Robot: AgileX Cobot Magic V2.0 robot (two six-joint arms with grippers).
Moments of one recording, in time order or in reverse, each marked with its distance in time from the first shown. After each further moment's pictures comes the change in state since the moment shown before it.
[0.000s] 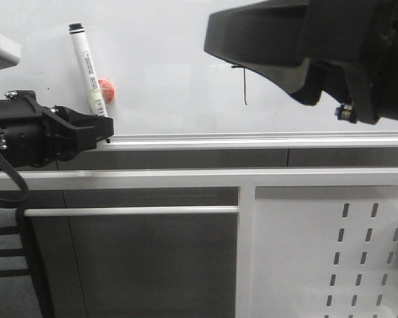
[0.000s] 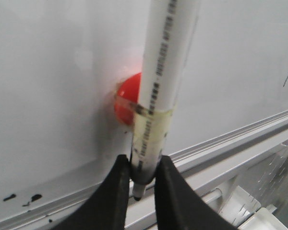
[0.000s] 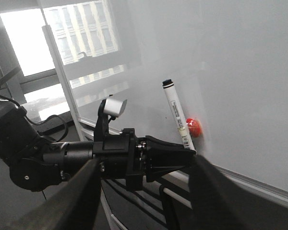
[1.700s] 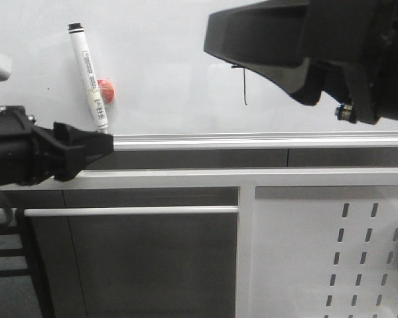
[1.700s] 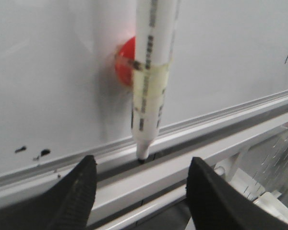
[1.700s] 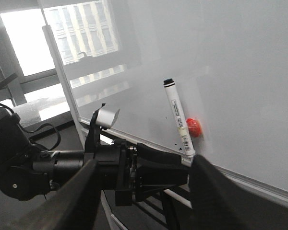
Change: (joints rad) left arm 0.000 0.000 0.078 -0.035 -0.020 0.053; right arm 0.000 0.000 0.000 0.000 0.000 0.000
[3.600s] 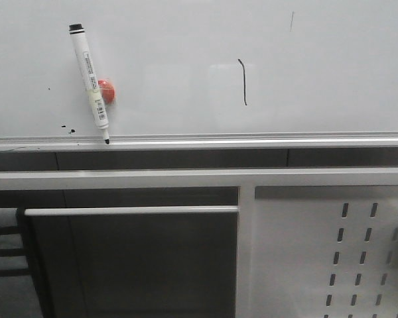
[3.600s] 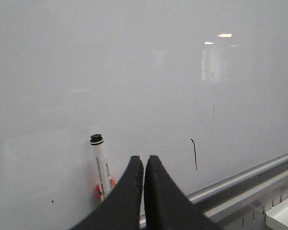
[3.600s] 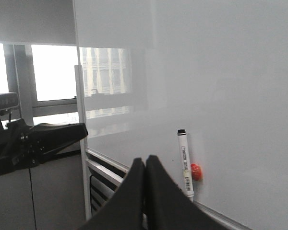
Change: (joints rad) left arm 0.000 -0.914 0.457 -0.058 -0.003 0.077; right arm 0.000 -0.414 0.194 -0.021 0.035 -0.120
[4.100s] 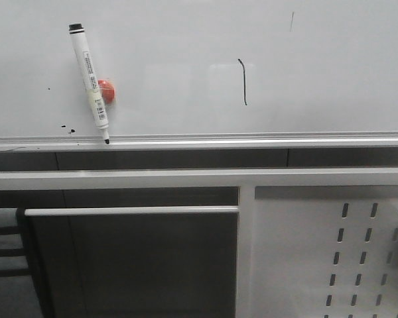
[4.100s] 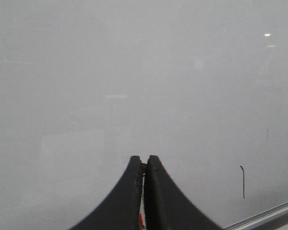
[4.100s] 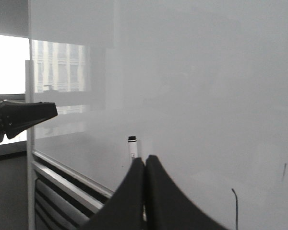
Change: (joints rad) left arm 0.000 -0.006 -0.224 -0.089 0.282 -0.002; right arm 0.000 -0.035 -0.051 0.162 0.116 -0.183
